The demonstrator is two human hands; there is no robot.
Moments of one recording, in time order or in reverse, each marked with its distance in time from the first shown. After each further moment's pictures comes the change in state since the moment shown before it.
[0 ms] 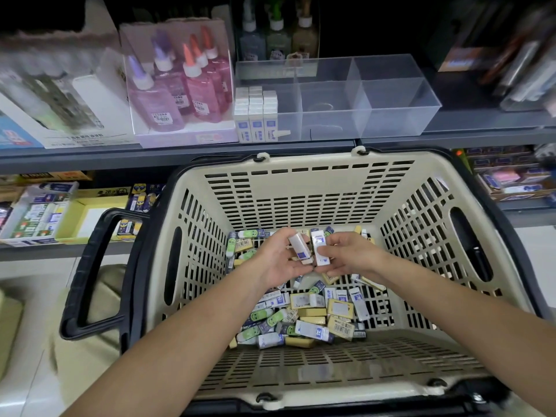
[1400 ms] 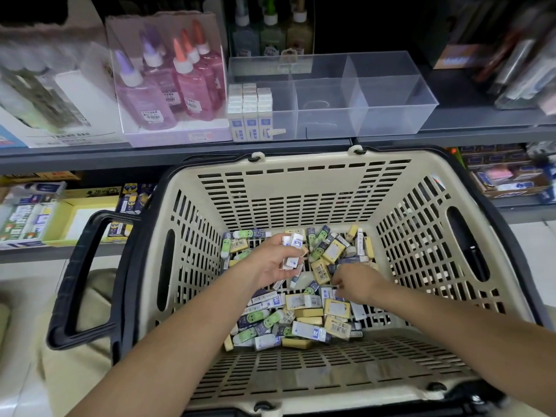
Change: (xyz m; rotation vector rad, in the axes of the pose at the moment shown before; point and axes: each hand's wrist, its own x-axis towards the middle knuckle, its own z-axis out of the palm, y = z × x) left_hand 0.003 0.001 -0.008 0.271 0.022 0.056; right_hand 0.018 0.055 -0.011 -1.301 0.046 -0.015
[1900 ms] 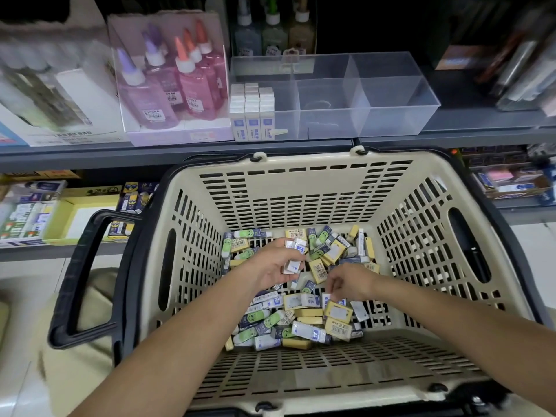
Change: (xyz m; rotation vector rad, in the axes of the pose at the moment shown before) left_hand 0.002 -0.004 0.001 0.090 -0.017 -0.023; right_hand 0.001 0.001 -0.003 0.350 -0.112 -0.074
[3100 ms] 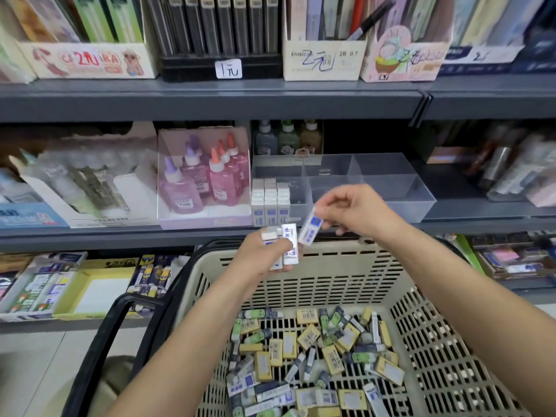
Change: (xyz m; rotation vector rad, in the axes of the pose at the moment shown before) left_hand -0.072 0.136 -0.017 0.104 0.206 0.593; right_hand -0.055 -0.140 -0.197 0.535 0.654 -0.393
